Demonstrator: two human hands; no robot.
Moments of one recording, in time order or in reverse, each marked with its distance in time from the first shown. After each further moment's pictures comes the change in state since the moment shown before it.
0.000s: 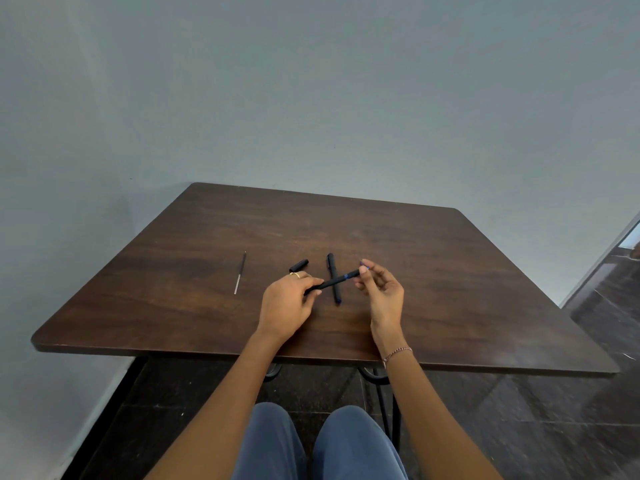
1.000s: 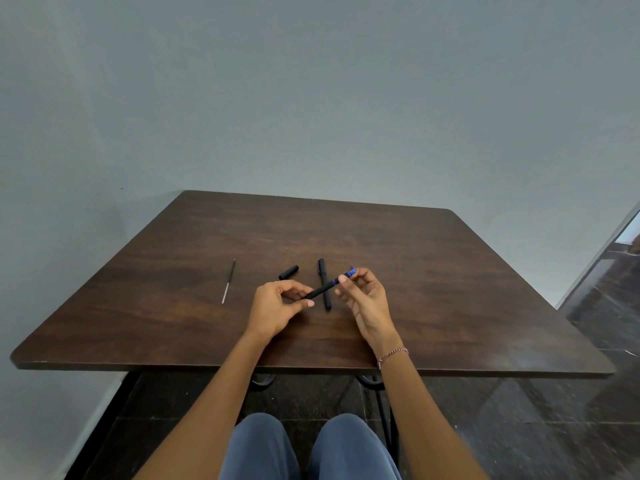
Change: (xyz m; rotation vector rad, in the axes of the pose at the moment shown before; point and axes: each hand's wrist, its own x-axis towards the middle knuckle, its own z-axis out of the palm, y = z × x) left_hand 0.008 -0.006 0.004 -0.442 -0.127 -0.344; right_hand 0.010 0.005 -0.008 0.217 -0.309 0.142
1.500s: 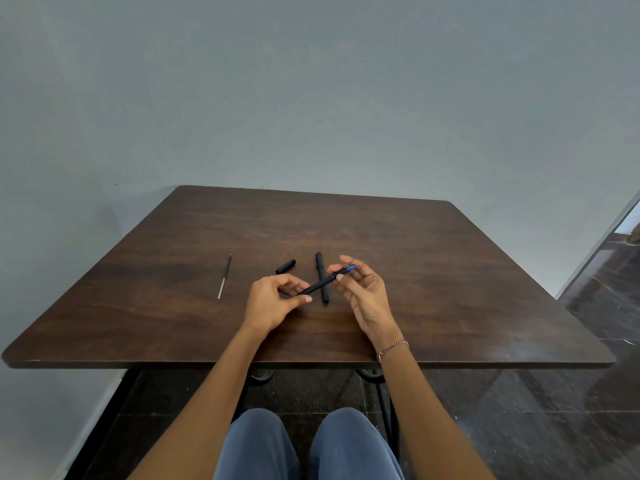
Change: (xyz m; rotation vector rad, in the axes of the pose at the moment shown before) left_hand -0.001 0.000 0.002 0.061 -0.002 -0.026; right_hand -0.002 0.001 -0.004 -0.016 -0.081 -0.010
